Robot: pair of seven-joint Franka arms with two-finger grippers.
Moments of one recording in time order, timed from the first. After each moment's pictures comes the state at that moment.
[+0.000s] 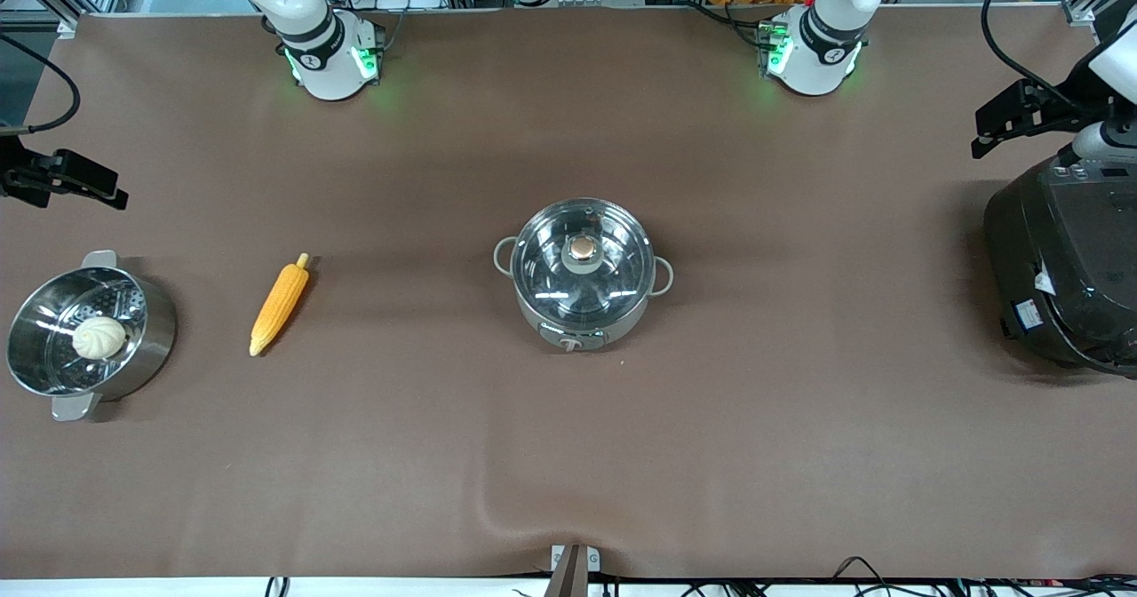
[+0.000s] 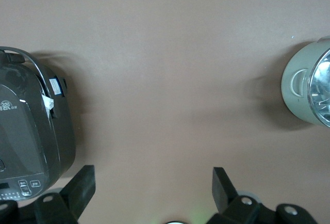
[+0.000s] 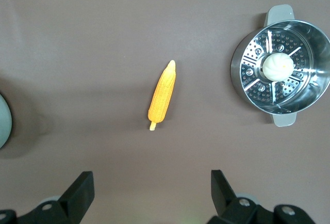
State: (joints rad) left arm -0.11 -0.07 0.04 -1.56 0.00 1.49 0.06; right arm -0.05 0.06 -0.01 -1.48 0.01 1.47 -0.02
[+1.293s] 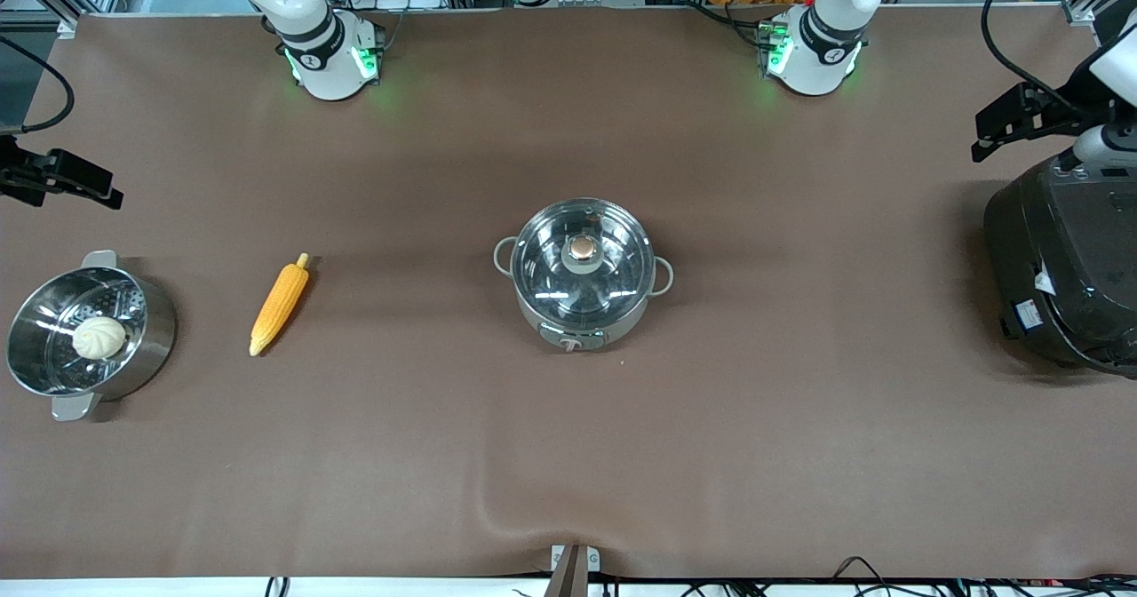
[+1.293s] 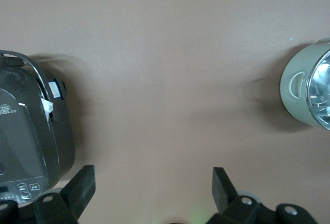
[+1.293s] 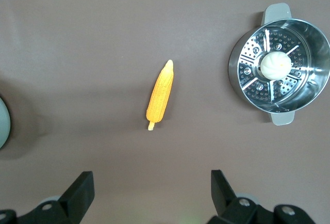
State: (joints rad) left arm -0.11 -0.04 0.03 -1.54 -0.01 1.49 0.06; right arm -0.06 0.06 -0.02 -1.48 0.01 1.47 -0.02
